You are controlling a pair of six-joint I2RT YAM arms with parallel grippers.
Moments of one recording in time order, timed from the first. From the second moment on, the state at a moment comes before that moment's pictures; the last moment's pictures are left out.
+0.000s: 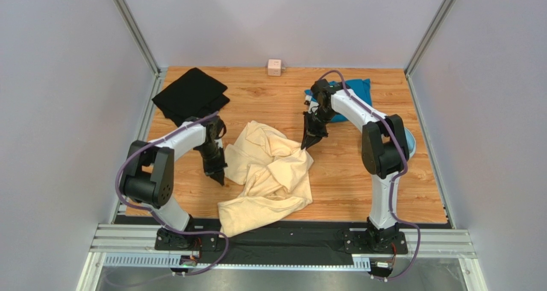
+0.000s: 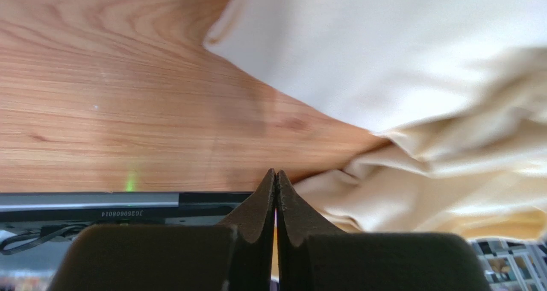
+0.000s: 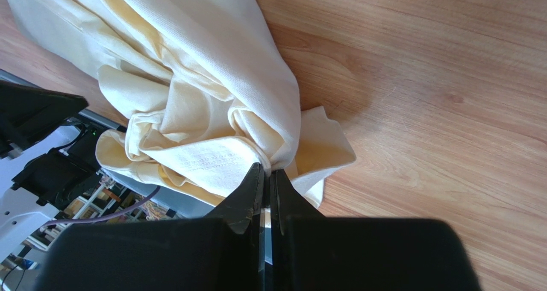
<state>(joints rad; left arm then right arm) -0.27 1.66 0.96 -1.00 0.19 -0.51 0.37 2.06 1.68 -1.11 -0.47 0.35</state>
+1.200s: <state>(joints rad) -0.36 2.36 2.05 -0.94 0.41 -0.46 0.51 2.08 1.60 -1.11 -0.52 0.36</state>
